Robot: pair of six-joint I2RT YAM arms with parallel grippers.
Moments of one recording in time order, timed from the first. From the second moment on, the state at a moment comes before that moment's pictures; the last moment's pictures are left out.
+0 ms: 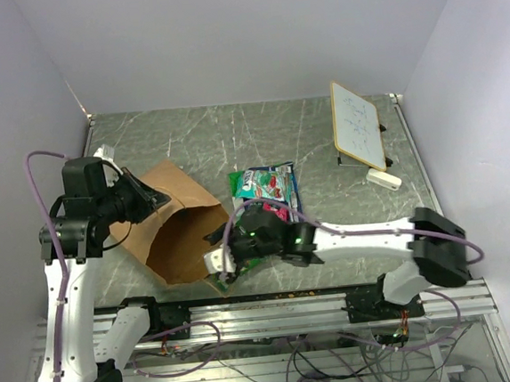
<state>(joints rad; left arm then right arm) -0.05 0.86 1.22 -1.02 0.35 -0.75 1.21 1.46 0.92 0.13 -0.33 -0.85</state>
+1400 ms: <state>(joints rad) -0.05 0.99 1.40 -1.13 0.52 -0.55 1.16 2.34 1.53 0.49 0.18 -0.67</state>
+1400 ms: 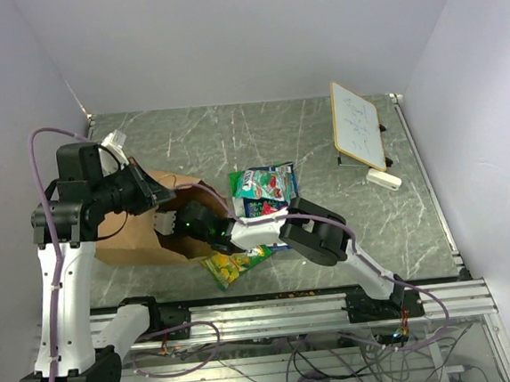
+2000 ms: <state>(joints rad) -0.05 0.93 1.36 -1.07 0.44 -0.68 1.15 2.02 1.25 0.45 0.02 -0.62</state>
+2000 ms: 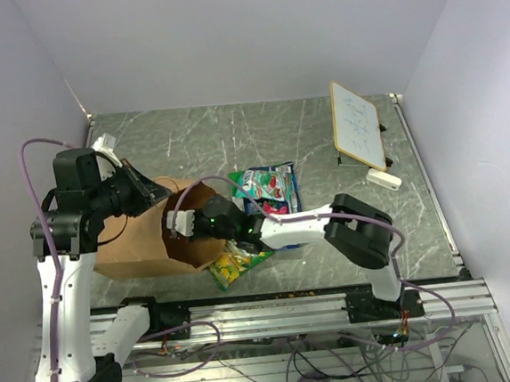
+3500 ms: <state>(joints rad) -0.05 0.83 1.35 -1.28 0.26 -0.53 1.25 2.33 1.49 0.63 -0.01 -0.70</state>
